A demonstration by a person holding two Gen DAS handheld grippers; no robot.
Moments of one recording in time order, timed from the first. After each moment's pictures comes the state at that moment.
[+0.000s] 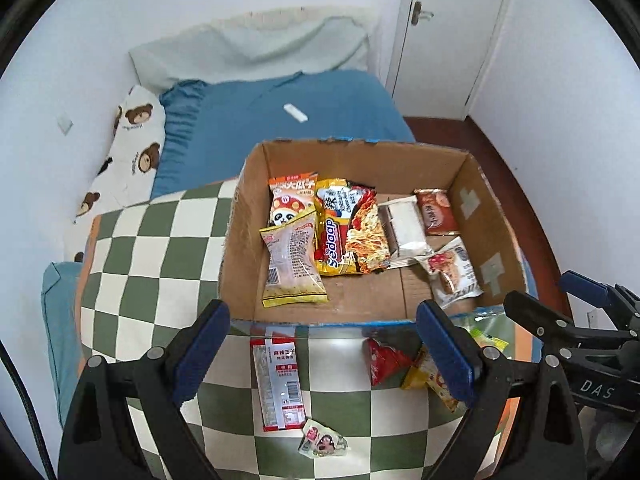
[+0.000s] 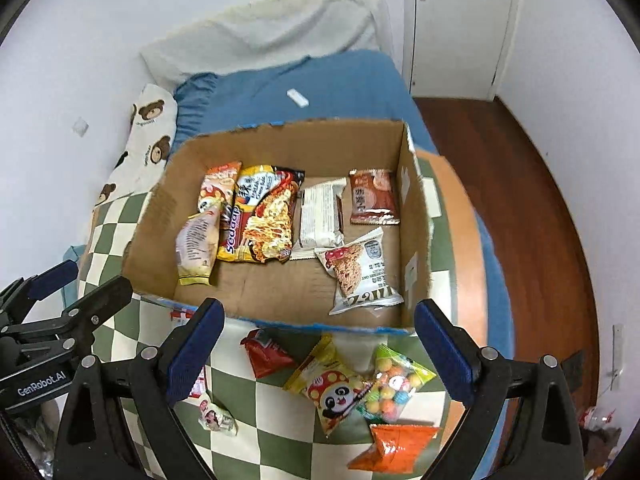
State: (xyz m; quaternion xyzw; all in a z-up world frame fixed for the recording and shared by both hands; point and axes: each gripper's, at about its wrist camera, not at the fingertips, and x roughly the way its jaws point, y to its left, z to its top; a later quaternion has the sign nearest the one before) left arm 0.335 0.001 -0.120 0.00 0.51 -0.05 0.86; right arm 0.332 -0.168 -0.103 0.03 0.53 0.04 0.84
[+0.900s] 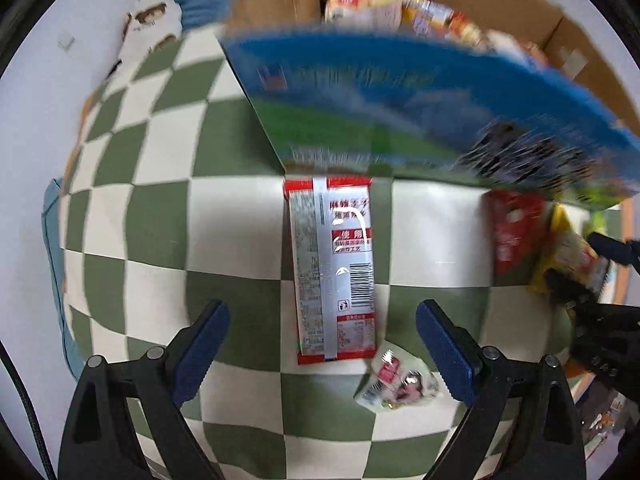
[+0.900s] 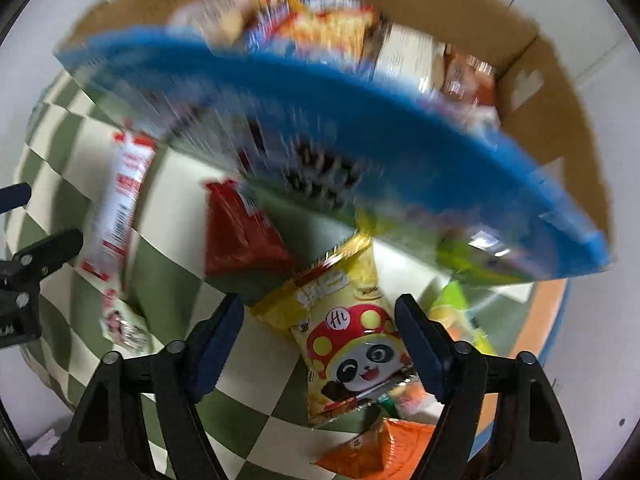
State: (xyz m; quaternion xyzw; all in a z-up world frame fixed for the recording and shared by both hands) left arm 0.309 0.040 -0.303 0.01 0.67 0.02 0.74; right arm 0.308 -0.105 -0.273 -0.16 0.66 0.10 0.73
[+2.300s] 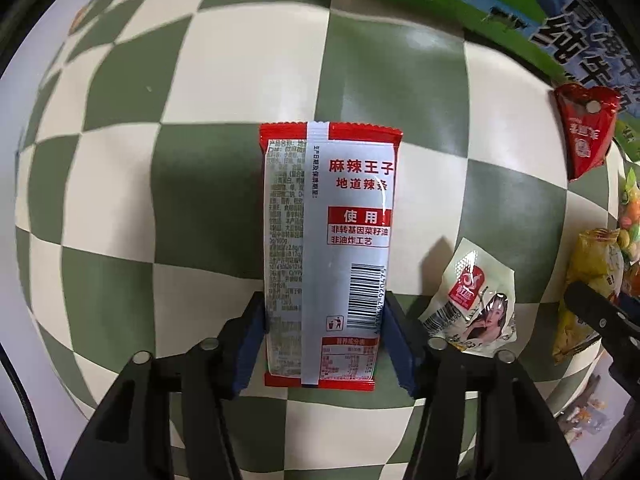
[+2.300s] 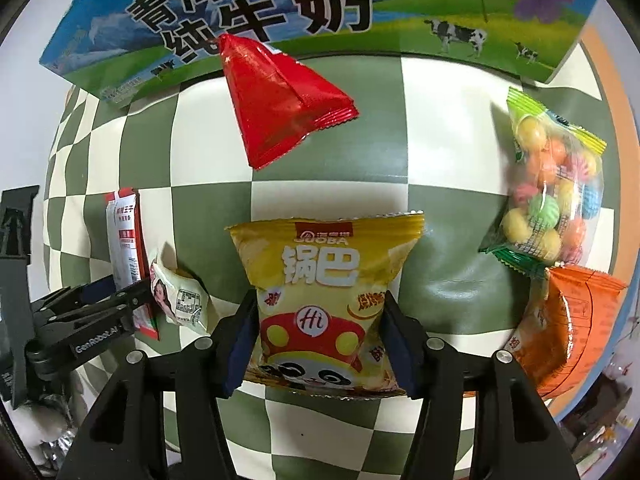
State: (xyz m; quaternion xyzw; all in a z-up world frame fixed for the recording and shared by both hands) left arm 0.242 0.070 -0.370 -0.03 0.71 0.01 0.71; right arm 0.236 -0.124 -0.321 0.05 0.69 0.07 0.72
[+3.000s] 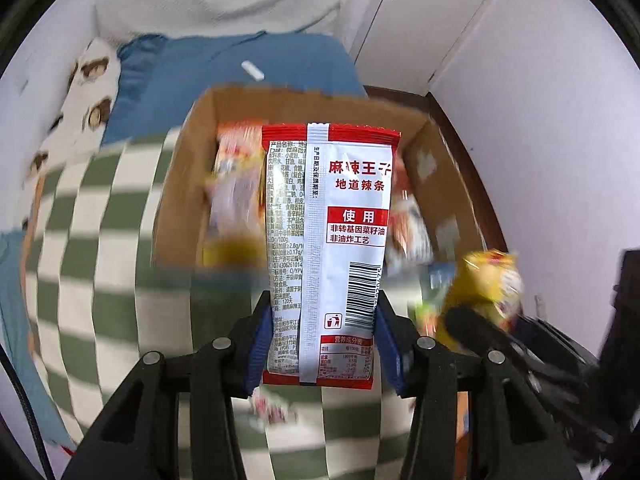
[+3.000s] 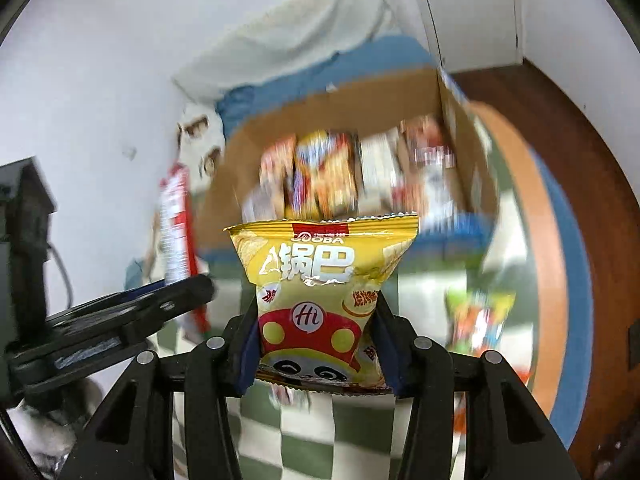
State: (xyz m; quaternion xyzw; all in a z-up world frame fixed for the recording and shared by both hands) left arm 0.348 -0.016 -0.149 -0.07 0.57 -0.13 0.81; right arm 0.281 -0.177 -0.131 0.15 0.52 0.12 0.83
